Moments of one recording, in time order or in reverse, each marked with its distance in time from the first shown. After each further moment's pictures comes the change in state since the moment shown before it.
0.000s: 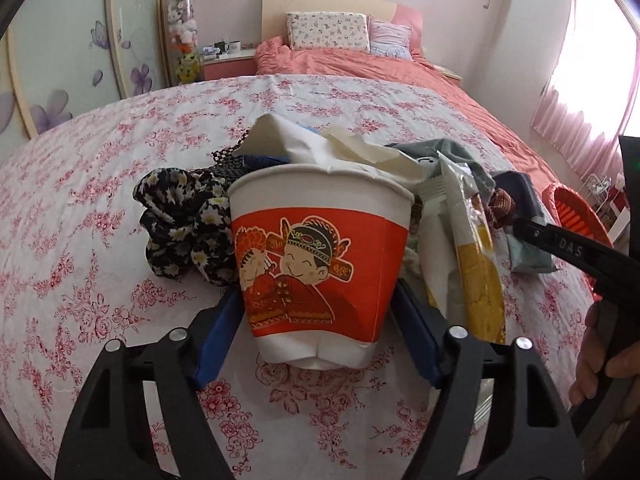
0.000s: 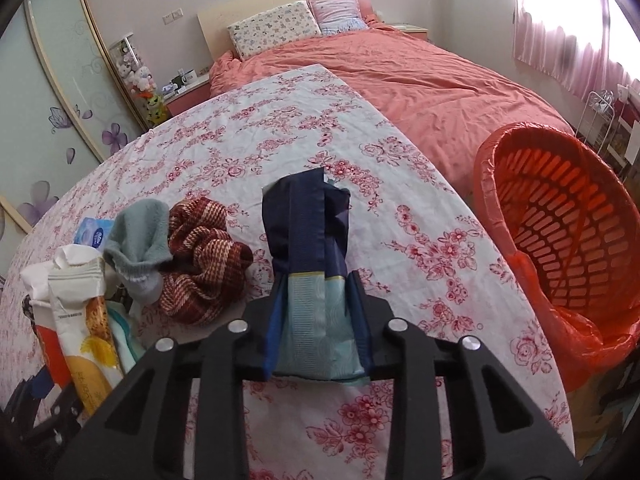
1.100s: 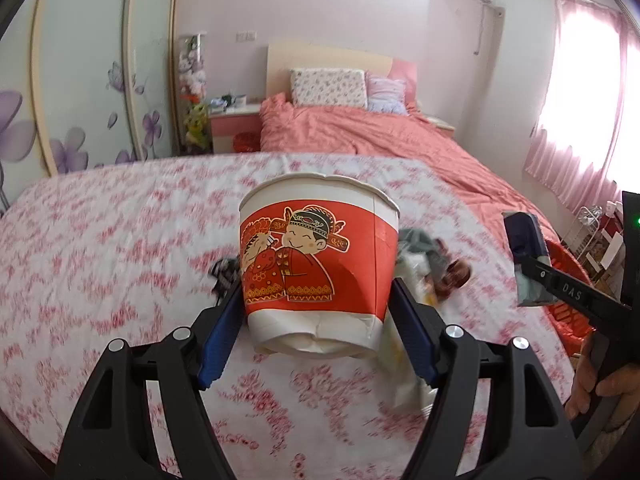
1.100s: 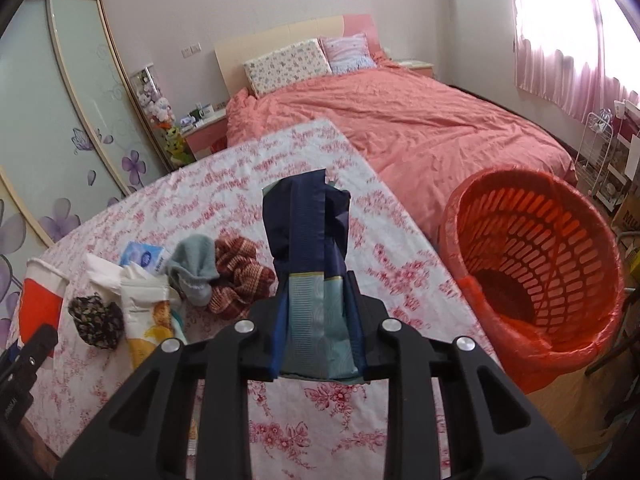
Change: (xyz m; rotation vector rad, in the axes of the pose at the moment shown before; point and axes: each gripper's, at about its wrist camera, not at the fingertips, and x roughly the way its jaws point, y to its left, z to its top) left arm -0.081 0.006 0.023 0.008 -0.209 -0.005; right arm -0.083 -0.011 0.001 -0.010 -0.157 0.054
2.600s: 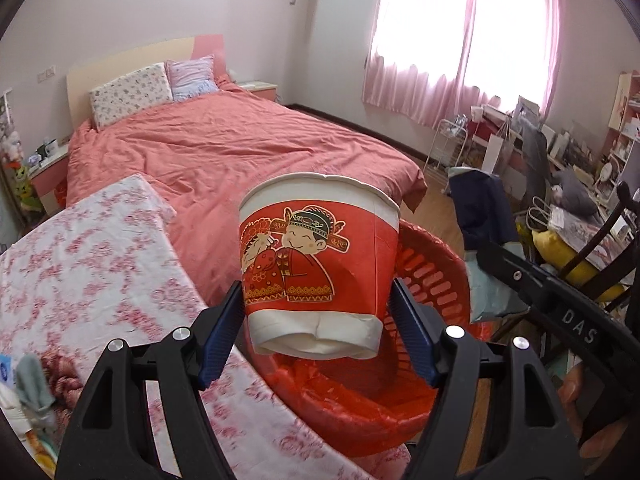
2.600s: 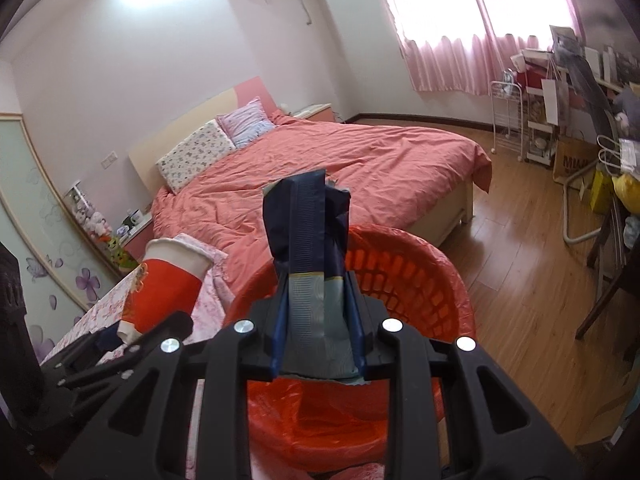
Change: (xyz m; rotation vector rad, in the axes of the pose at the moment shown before) left arm 0.101 -0.293 0.025 0.376 0.111 -0.484; right arm -0.050 -0.250 0.024 0.344 -0.197 -0.155
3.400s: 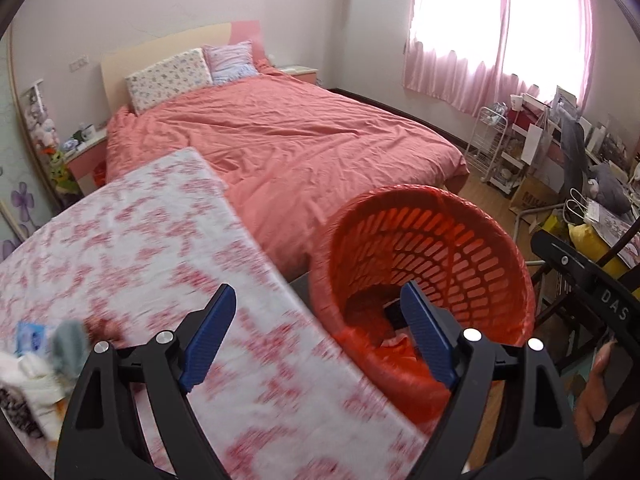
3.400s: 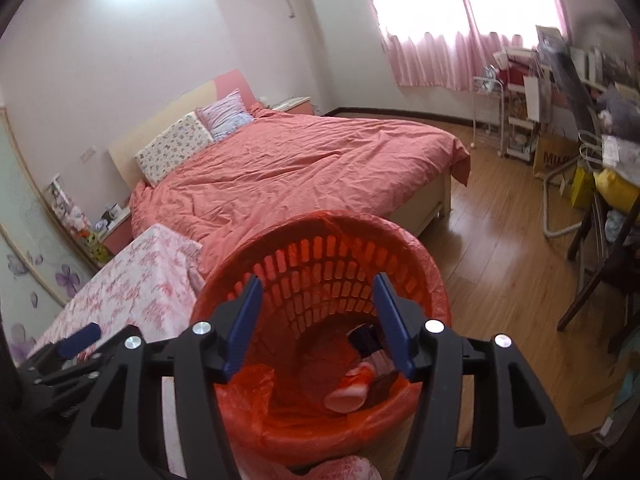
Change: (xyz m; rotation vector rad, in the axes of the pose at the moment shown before) left arm -0.037 0.026 -0.020 -0.035 0.049 0.166; right arm -0.013 0.010 -0.013 -0.045 0.011 -0.075
